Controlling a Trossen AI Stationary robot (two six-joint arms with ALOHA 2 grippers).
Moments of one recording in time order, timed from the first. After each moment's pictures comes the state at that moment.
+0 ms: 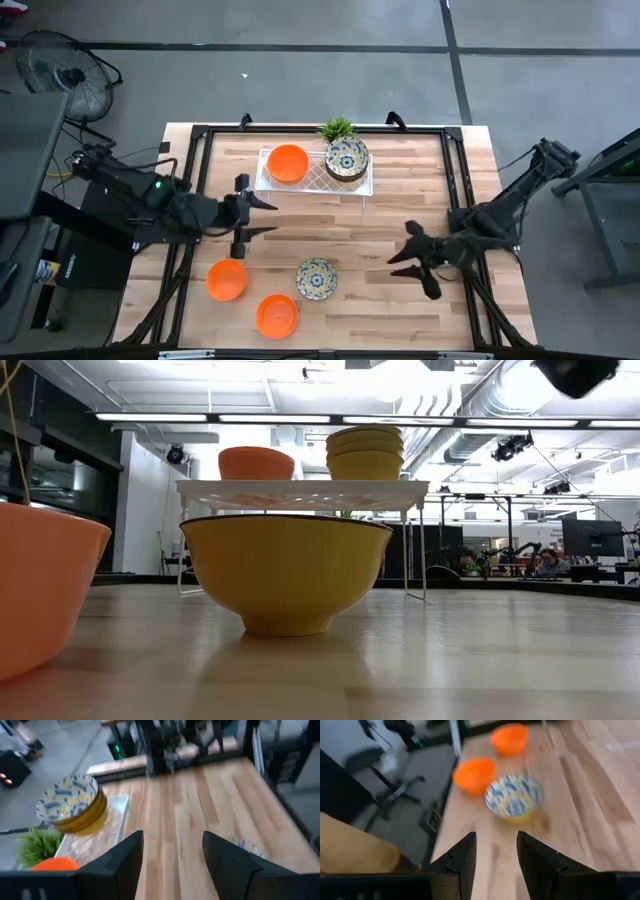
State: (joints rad) left arm -0.46 1.06 1.17 -0.57 -0.51 -0.03; right arm 0.68 1.02 0.73 -0.22 0.37 0.56
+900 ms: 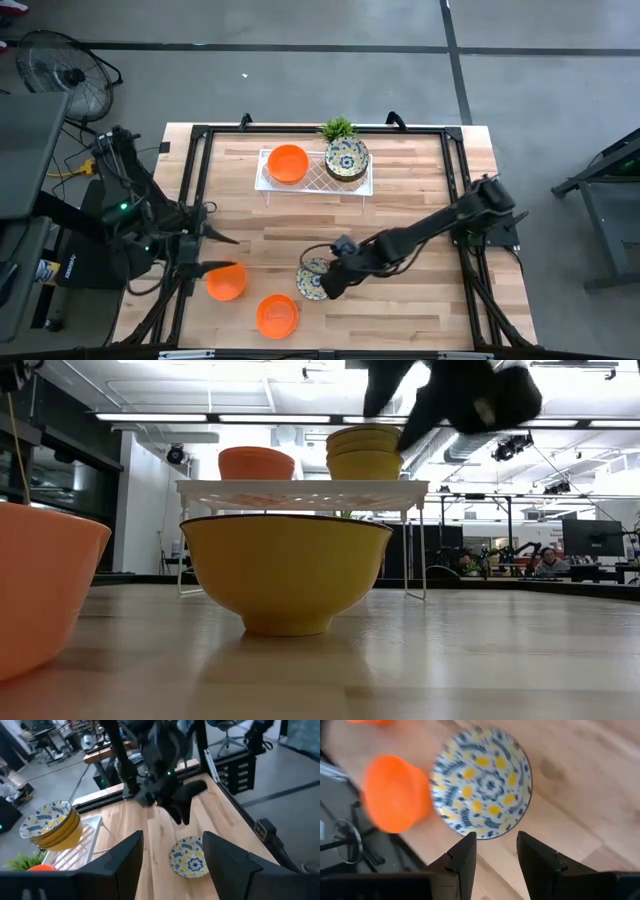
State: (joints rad) left arm -1.04 0.96 1.10 -0.62 -0.94 -0.15; right arm 0.41 1.87 1.51 -0.71 0.09 1.36
